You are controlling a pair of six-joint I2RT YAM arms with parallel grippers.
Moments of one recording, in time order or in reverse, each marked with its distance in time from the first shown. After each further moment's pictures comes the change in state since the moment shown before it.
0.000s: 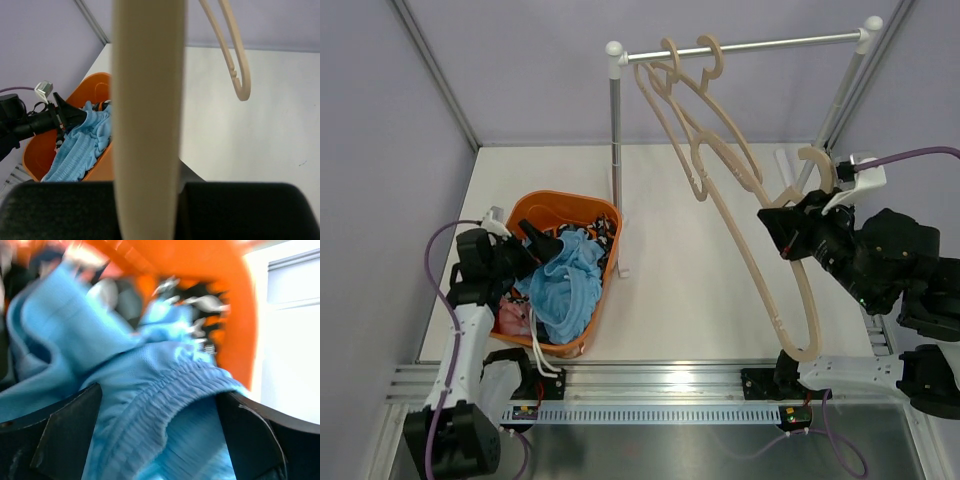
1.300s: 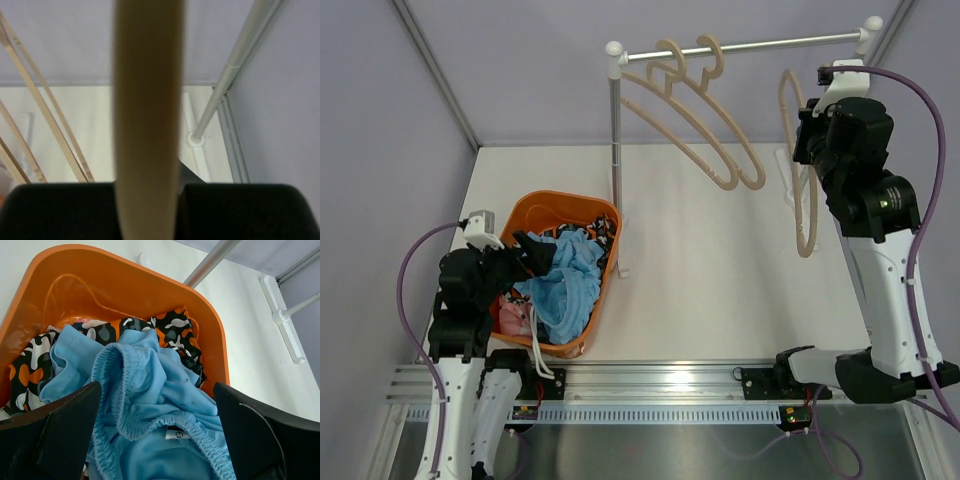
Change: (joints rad) left arm -0.146 -0.367 0.179 -0.241 -0.275 0.248; right arm -0.880 0.332 0.122 0.231 -0.330 -0.459
